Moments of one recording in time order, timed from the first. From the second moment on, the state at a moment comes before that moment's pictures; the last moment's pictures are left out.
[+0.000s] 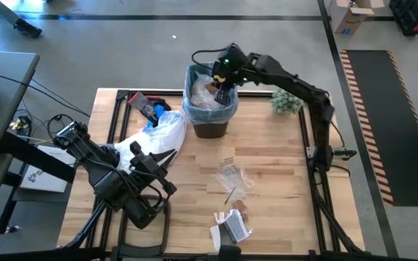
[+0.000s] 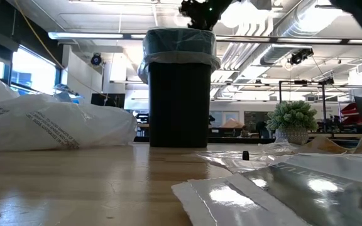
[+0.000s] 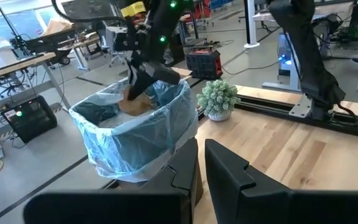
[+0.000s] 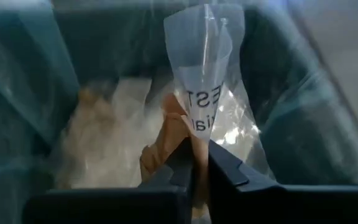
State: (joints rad) left arm -0.73 1.64 1.74 -1.49 -1.41 -1.20; right arm -0.45 1.99 2.20 -1.04 -0.01 -0.30
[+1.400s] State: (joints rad) left arm -0.73 1.64 1.74 -1.47 -1.35 -1.20; right arm -0.06 1.54 2.20 -1.32 -0.61 -0.23
